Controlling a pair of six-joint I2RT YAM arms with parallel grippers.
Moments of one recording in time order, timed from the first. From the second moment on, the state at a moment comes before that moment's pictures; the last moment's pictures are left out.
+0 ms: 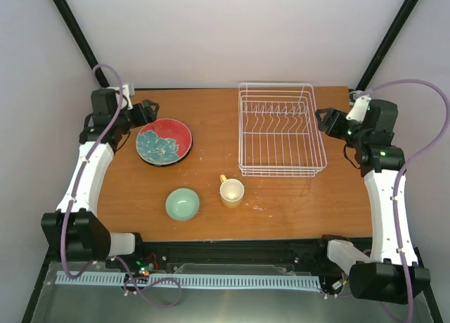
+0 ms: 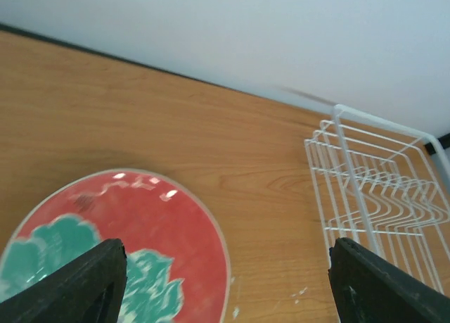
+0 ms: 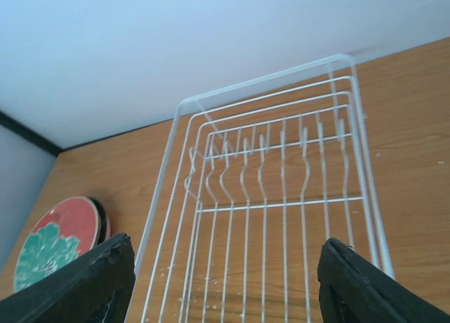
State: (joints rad) left arm 0.04 1.33 1.23 -0.43 0.36 -0.32; right arm -0.13 1.05 1.21 -0.62 -0.41 0.30
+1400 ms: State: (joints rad) left arm 0.39 1.51 0.92 -0.46 0.57 -0.10; right arm 0.58 1.59 1.63 -0.84 -0.09 0.10
